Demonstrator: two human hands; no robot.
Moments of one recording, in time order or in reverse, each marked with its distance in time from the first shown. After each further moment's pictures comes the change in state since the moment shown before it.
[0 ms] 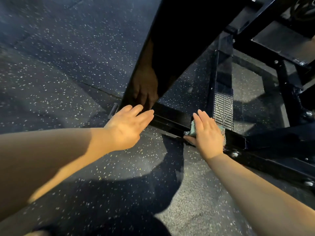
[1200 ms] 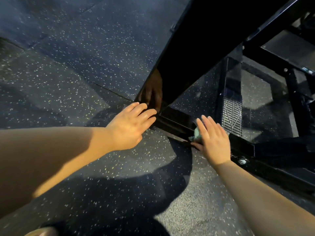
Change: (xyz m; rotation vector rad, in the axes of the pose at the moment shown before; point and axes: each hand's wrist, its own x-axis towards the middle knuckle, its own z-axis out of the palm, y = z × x) left_hand -0.014 -0.016 0.027 0.043 0.193 -0.038; right_hand -0.005 -0.004 0.008 -0.062 0.171 -0.148
